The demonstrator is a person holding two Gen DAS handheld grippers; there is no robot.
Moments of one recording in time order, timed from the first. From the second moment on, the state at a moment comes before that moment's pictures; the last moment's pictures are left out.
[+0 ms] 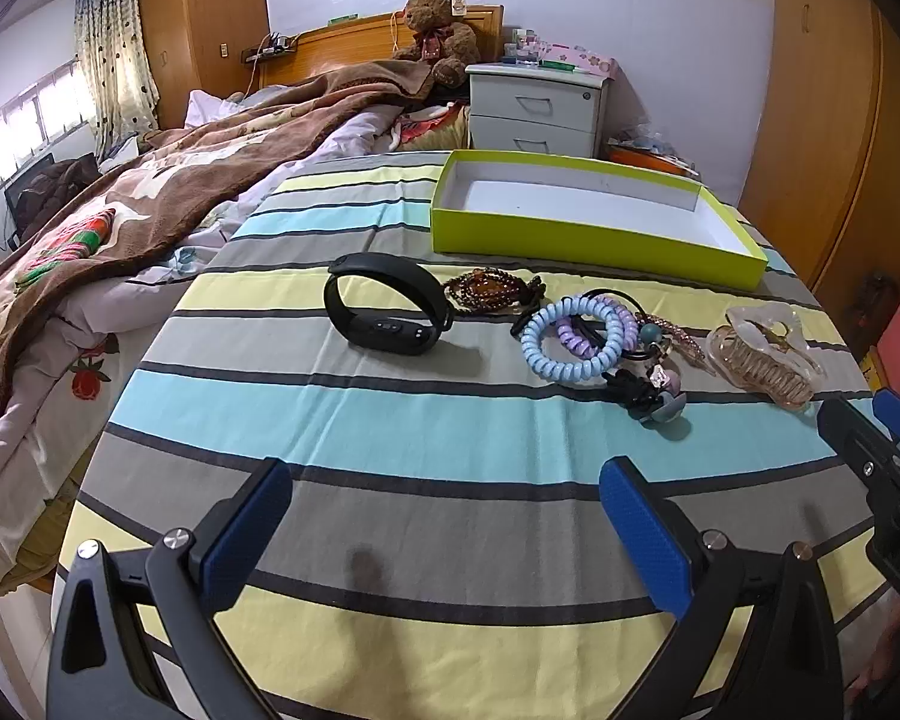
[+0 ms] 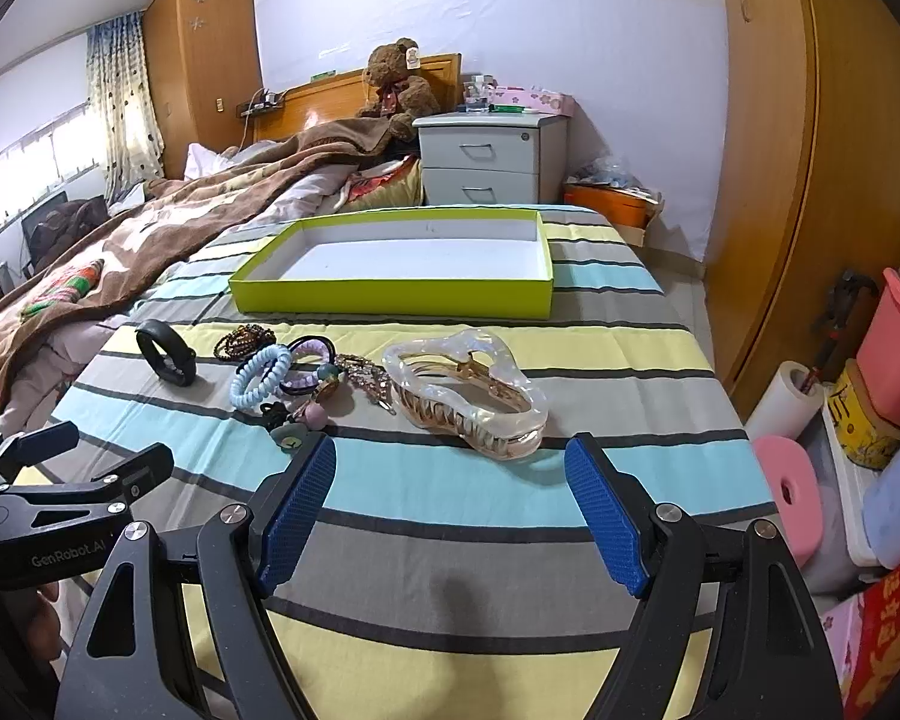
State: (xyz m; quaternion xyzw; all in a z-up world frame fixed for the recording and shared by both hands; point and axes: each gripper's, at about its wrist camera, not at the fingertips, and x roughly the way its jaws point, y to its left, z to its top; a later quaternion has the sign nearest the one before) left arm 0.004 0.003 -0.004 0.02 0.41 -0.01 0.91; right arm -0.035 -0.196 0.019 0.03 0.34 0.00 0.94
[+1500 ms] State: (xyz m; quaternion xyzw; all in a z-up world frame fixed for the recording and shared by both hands) left arm -0.002 0.006 0.003 0.01 0.41 -0.01 0.91; right arm -0.037 -0.196 0.021 0.03 0.34 0.00 0.94
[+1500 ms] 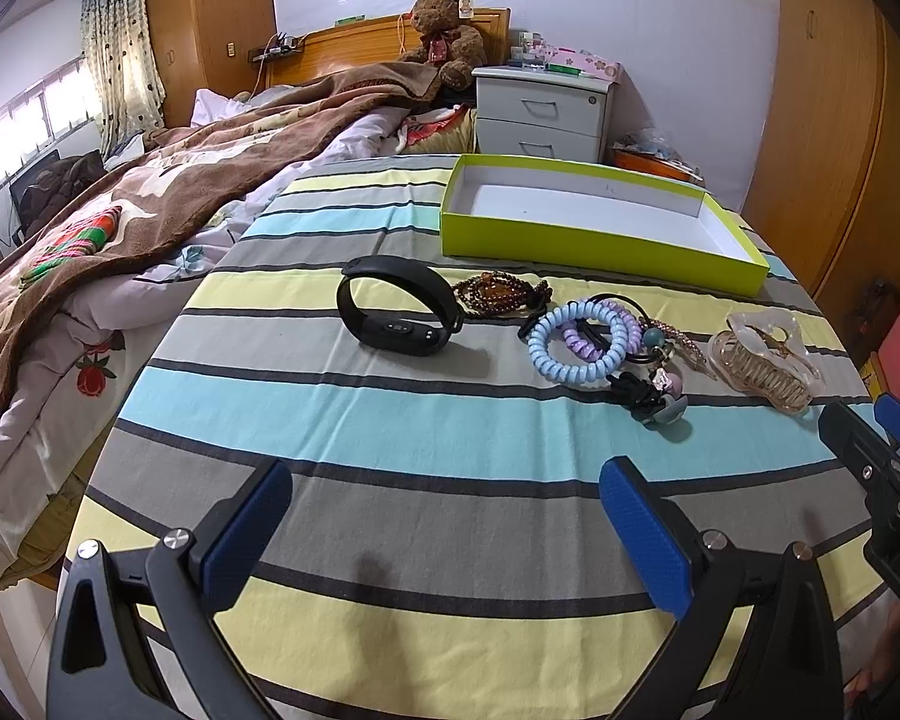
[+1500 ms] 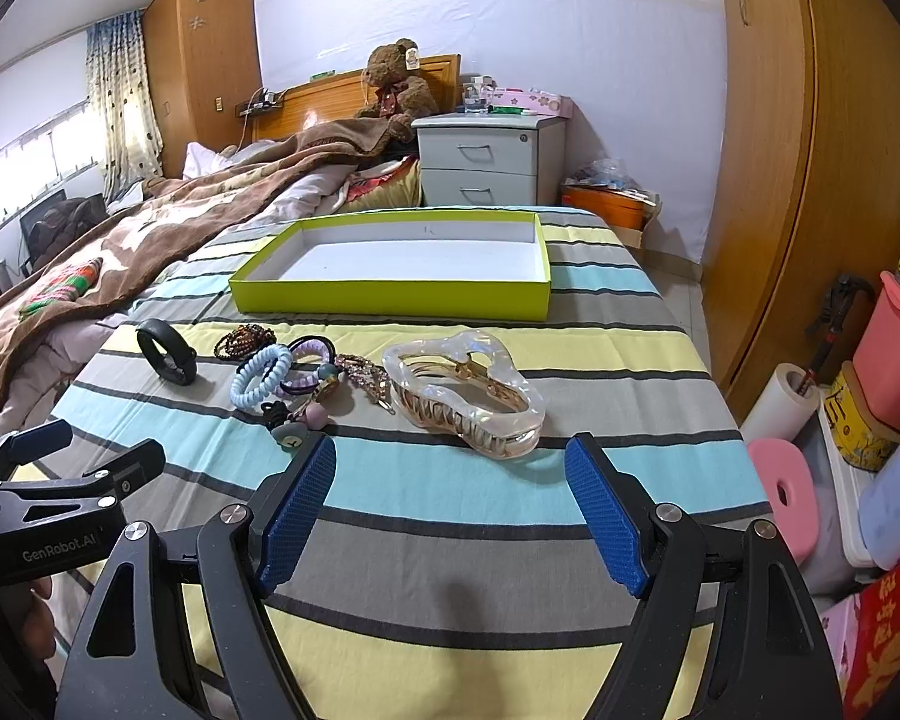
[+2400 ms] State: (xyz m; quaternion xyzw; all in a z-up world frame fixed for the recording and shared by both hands) left arm 0.003 0.023 0.005 -0.01 0.41 -0.03 0.91; right arm -0.032 -0.203 0.025 0.02 0.34 0.01 0.94
